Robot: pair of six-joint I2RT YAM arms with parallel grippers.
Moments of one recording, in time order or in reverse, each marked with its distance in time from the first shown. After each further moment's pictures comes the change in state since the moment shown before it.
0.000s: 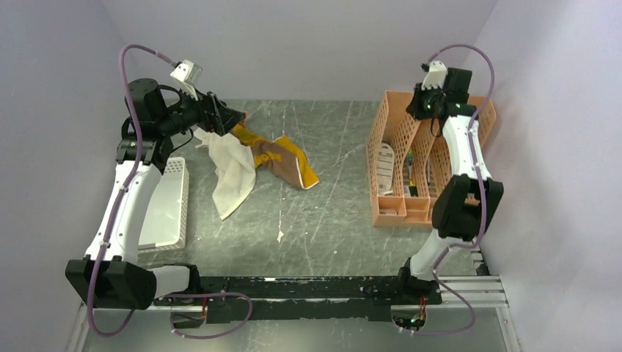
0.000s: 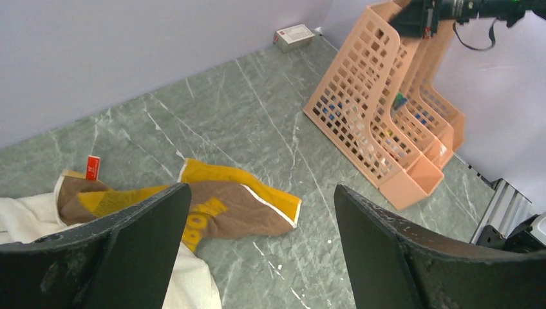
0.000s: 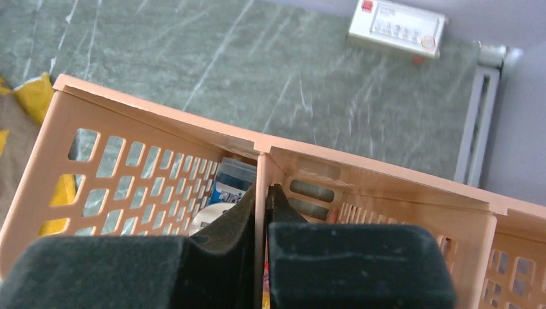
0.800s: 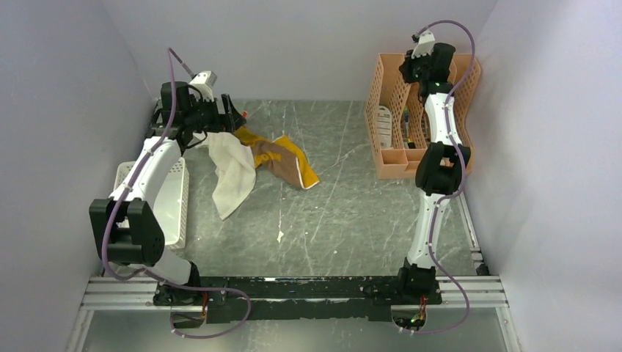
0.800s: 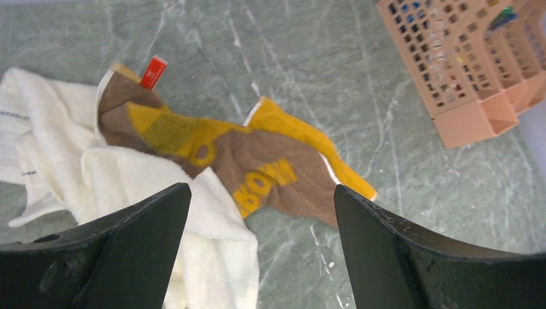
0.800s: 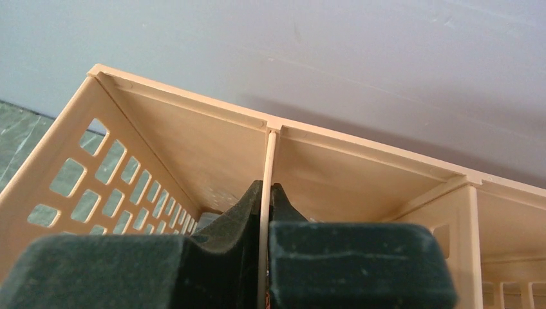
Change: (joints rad) left arm -0.009 0.285 -0.026 0.018 -0.248 -0.013; right arm 0.033 0.696 0.790 0.236 -0.045 -0.018
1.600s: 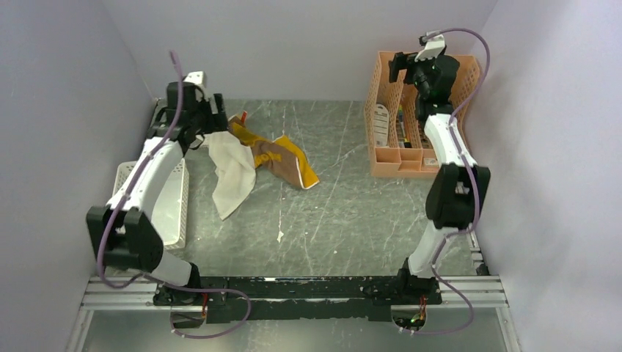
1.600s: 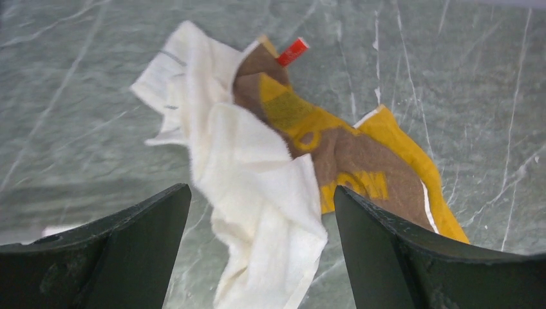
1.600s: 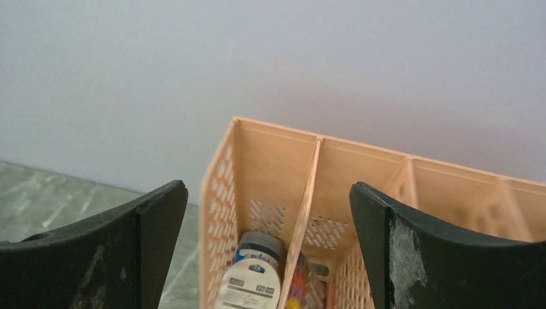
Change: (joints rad) left arm -0.077 0.034 0.066 -0.159 -0.535 -0.021; right arm 0.058 -0.439 -0.649 0.483 0.117 0.110
